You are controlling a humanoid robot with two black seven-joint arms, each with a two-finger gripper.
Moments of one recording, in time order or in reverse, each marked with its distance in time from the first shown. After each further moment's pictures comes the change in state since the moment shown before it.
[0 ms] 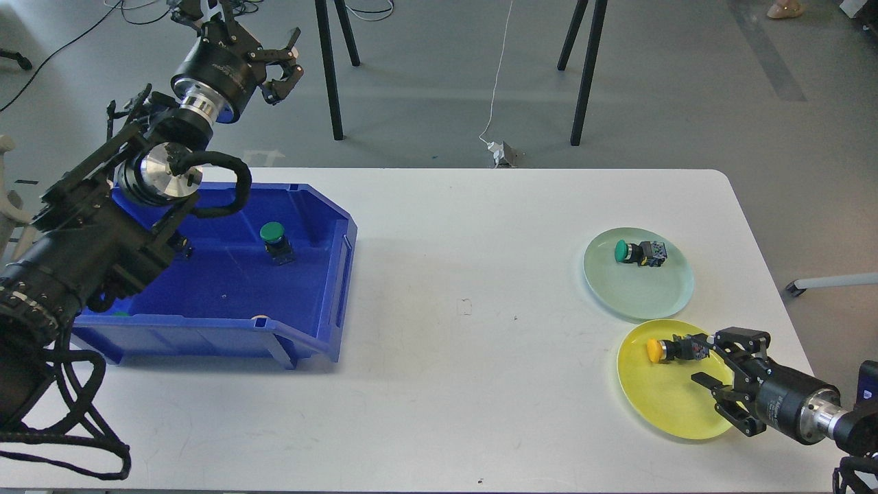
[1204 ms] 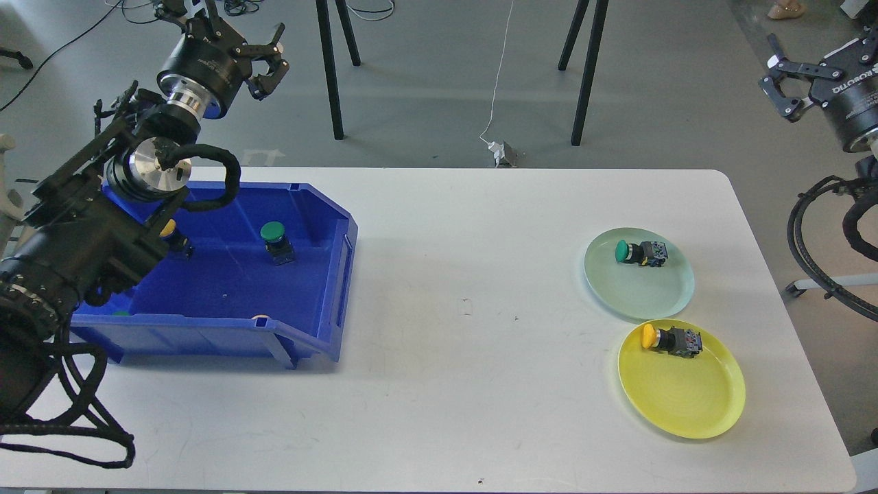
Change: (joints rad) left arm -0.016 -0.008 -0.024 0.081 -0.006 -0.034 0.010; right arm 0.623 0.337 0.517 -0.477 0.413 0.254 -0.003
